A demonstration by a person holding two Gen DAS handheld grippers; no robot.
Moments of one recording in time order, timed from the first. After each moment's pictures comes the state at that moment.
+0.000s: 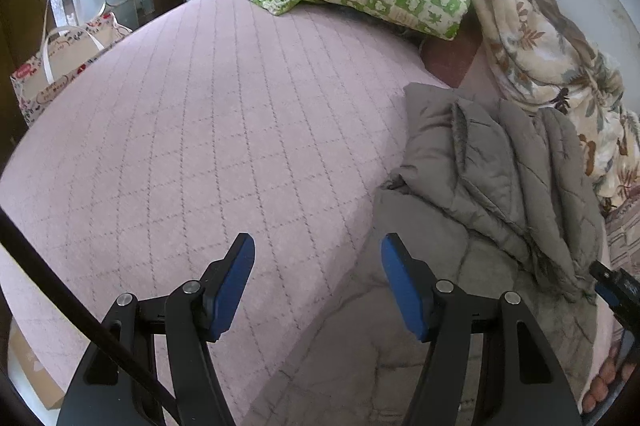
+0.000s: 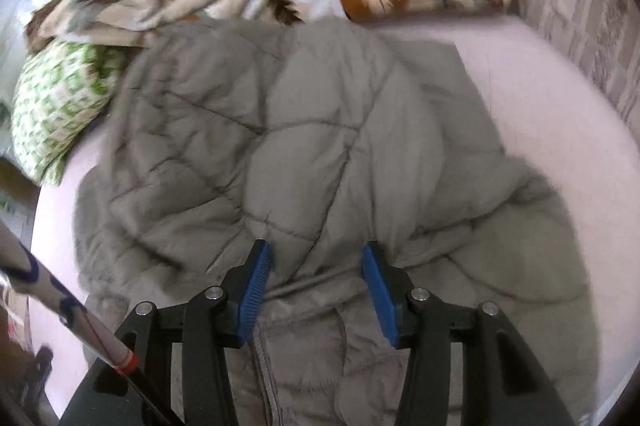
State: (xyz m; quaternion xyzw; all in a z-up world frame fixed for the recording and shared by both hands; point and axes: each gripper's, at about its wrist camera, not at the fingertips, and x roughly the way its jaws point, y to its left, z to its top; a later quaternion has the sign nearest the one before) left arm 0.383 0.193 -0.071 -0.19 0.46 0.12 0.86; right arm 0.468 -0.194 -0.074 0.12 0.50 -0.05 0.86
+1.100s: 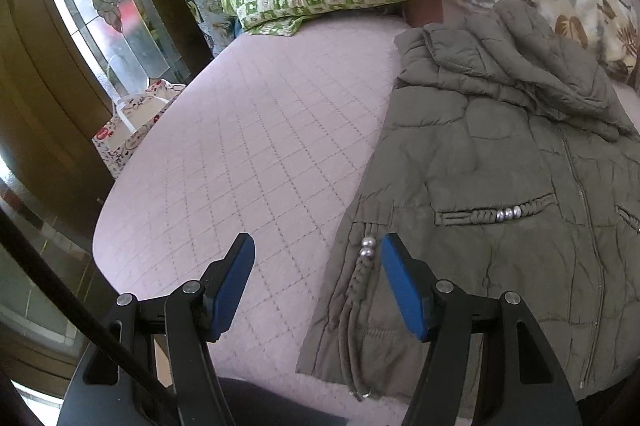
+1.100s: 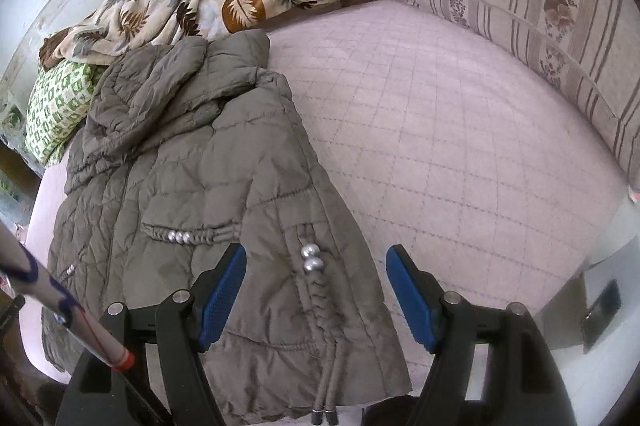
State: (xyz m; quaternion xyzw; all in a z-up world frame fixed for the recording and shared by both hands) left arm 0.224 0.121 -0.055 0.04 0.45 0.18 0.88; right arm 0.209 -0.360 -0.080 0.16 0.46 -0.09 0.87
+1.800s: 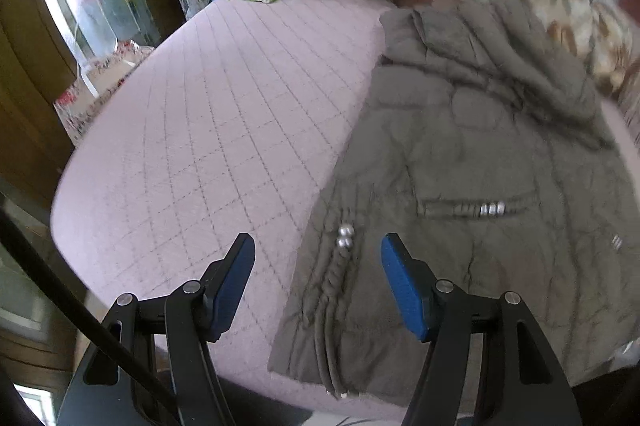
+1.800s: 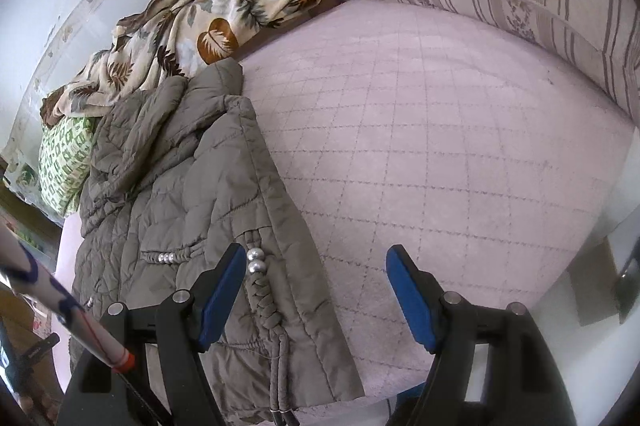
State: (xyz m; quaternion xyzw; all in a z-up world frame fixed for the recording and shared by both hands) left arm 0.239 0.145 -0.068 -0.05 0.48 0.12 0.87; right arm 0.183 -0.406 -0.093 0.26 0.42 -0.10 0.86
